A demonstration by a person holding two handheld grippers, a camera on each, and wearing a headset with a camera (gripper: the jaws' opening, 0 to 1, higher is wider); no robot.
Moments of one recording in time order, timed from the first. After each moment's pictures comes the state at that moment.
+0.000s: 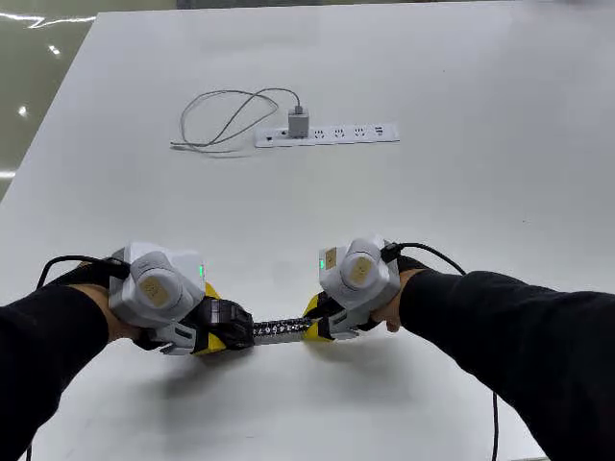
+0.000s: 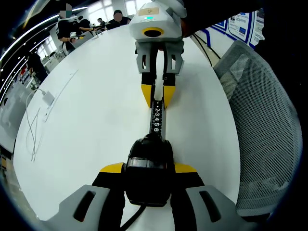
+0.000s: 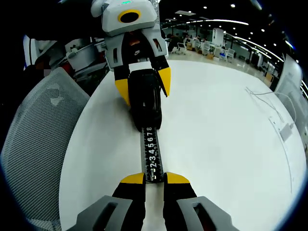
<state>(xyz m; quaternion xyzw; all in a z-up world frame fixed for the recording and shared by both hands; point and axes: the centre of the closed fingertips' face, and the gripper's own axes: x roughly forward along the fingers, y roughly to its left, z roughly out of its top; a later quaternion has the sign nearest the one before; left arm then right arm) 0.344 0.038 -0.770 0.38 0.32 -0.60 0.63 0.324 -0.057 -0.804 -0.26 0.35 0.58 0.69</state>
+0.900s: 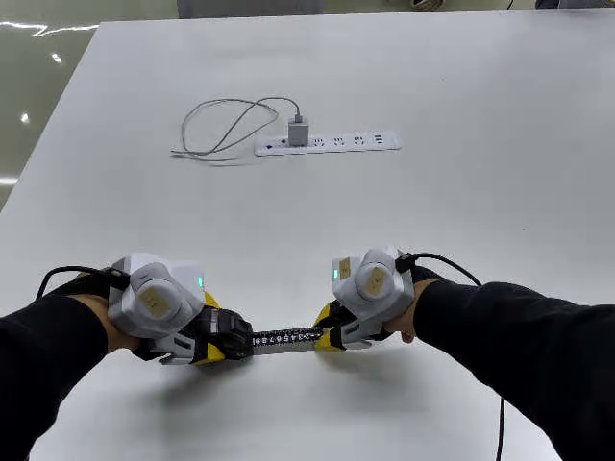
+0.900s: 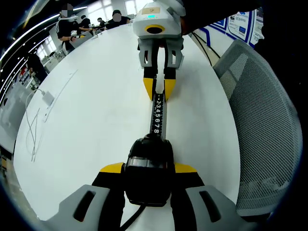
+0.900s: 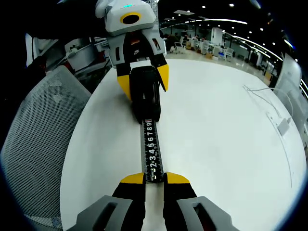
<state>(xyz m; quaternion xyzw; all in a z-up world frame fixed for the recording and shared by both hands) 0.343 0.038 -0.772 0.39 0.32 -0.60 0.63 0.318 -0.075 -0.803 -0.26 0.36 0.58 0.69</state>
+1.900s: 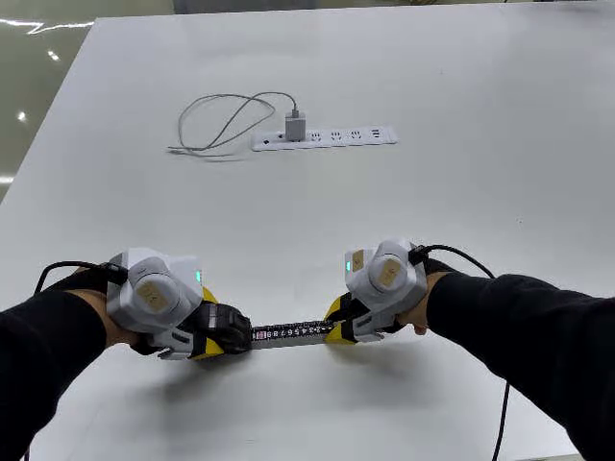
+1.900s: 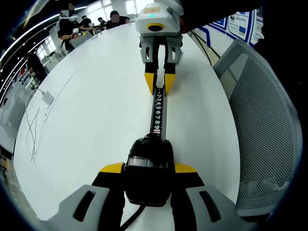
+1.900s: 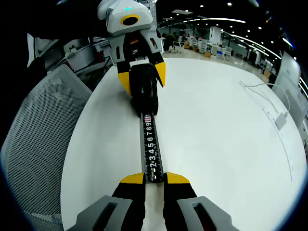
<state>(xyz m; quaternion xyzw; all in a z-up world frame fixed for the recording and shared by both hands) 0.342 0.037 -0.771 0.39 0.32 -0.60 0.63 0.317 -0.091 -0.804 -0.26 0.36 0.57 0.69</state>
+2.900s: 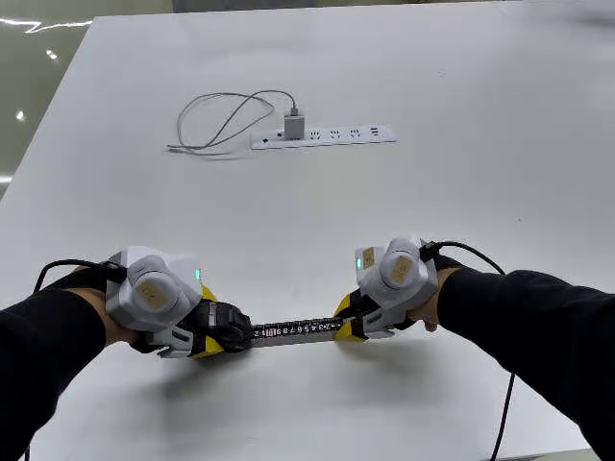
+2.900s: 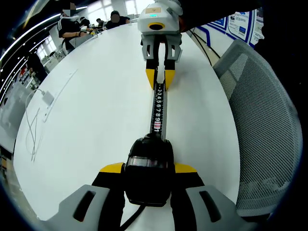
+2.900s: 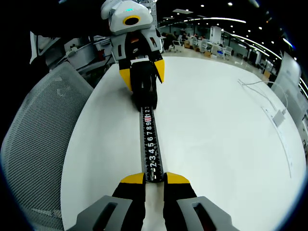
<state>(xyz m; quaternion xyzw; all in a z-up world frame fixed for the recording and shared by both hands) 0.342 0.037 -0.772 0.38 0.32 -0.60 0.63 0.313 -0.106 -0.804 -0.26 0.36 0.57 0.69</state>
